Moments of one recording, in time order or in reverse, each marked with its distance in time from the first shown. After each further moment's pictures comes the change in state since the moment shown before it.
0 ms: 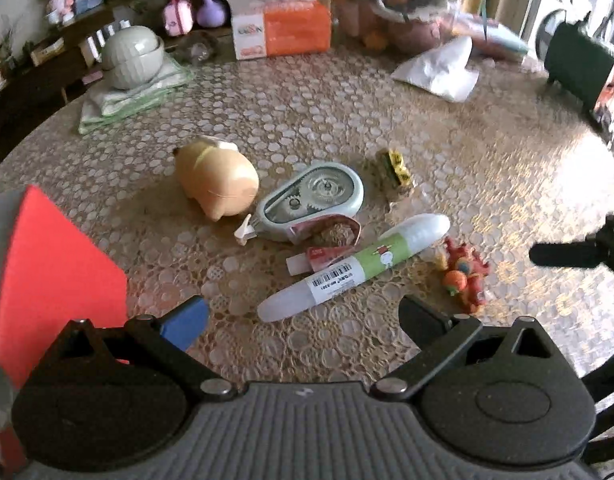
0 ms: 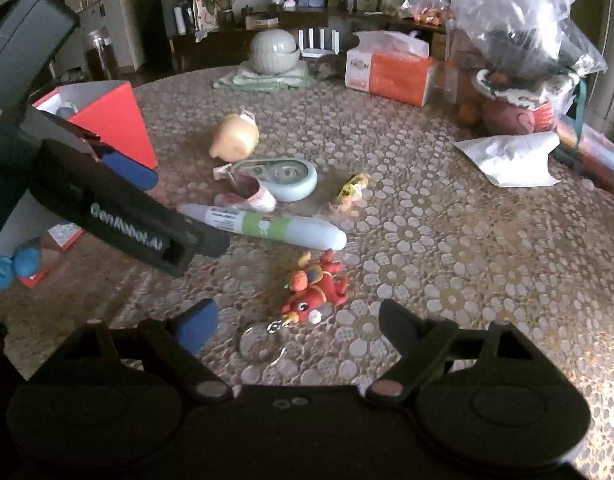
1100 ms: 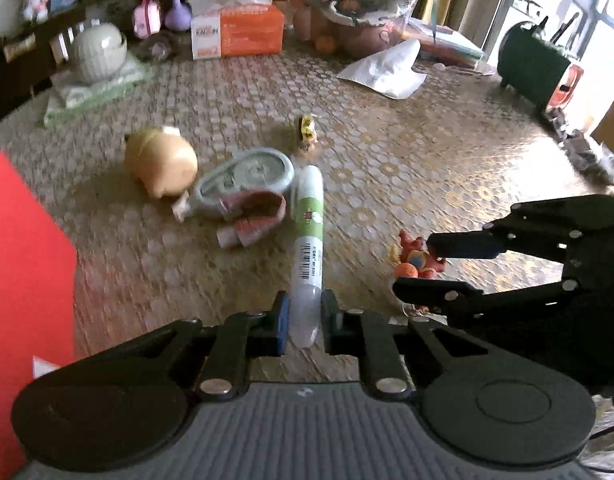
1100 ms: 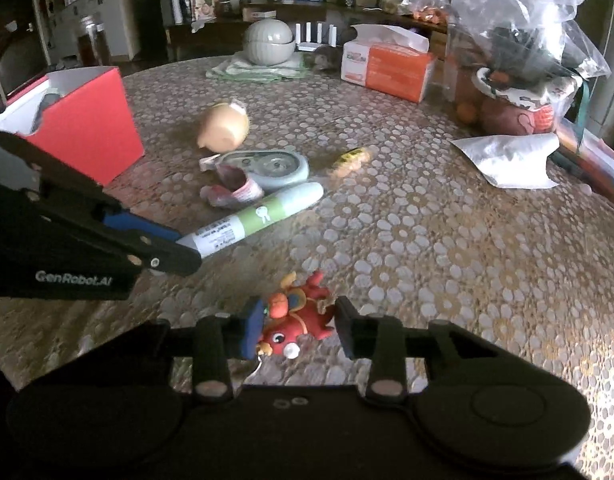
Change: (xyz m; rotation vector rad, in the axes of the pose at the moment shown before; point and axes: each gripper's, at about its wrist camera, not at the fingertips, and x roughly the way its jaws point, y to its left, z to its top) left arm -0.022 -0.019 -0.028 -0.033 -0.024 -0.157; right arm 0.006 0.000 -0.004 -0.029 0.017 -0.026
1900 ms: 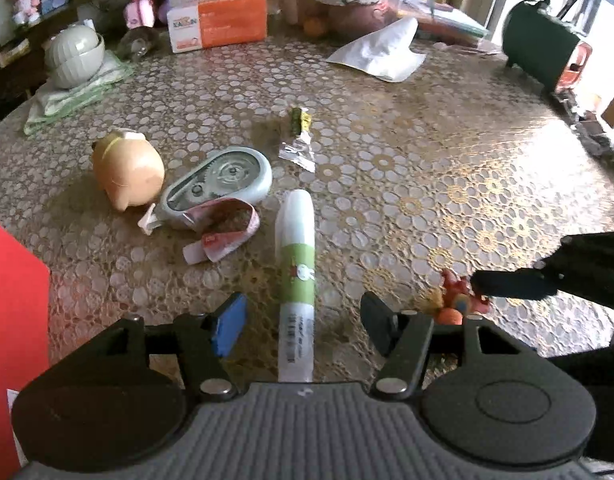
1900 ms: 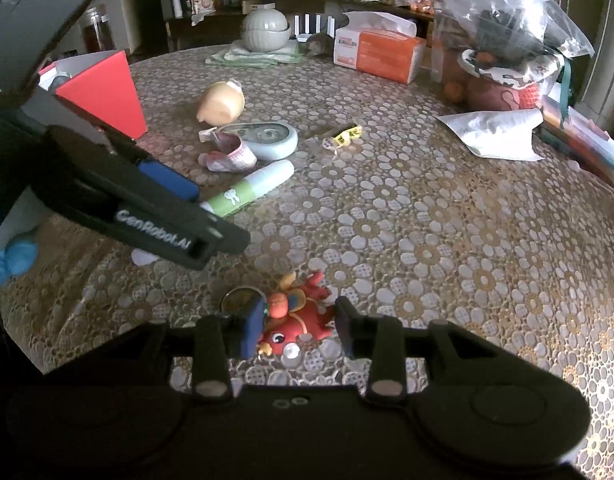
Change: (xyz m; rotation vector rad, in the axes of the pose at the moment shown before) left arm 0.033 -0.020 0.019 0.050 0.036 0.060; right arm -0.013 -0.011 -0.025 0.009 0.023 -0.002
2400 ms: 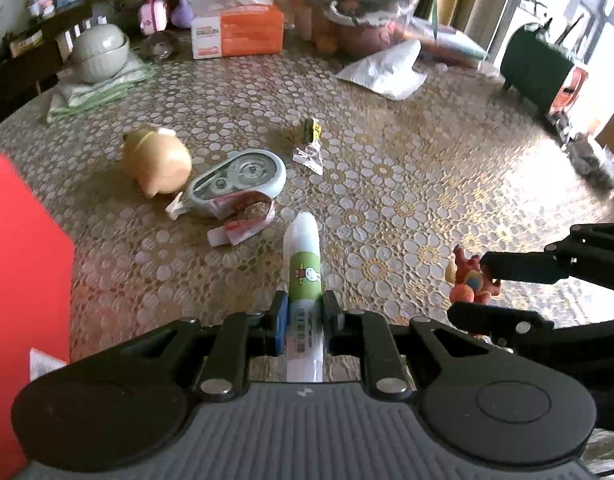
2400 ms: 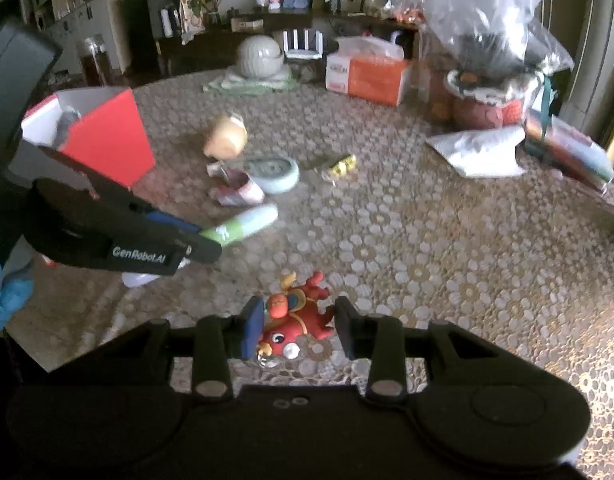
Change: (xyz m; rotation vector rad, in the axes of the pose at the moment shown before) left arm -0.034 0.015 -0.017 -0.072 -0.043 -0.042; right arm -0.036 0.010 0.014 0.044 -0.046 -0.011
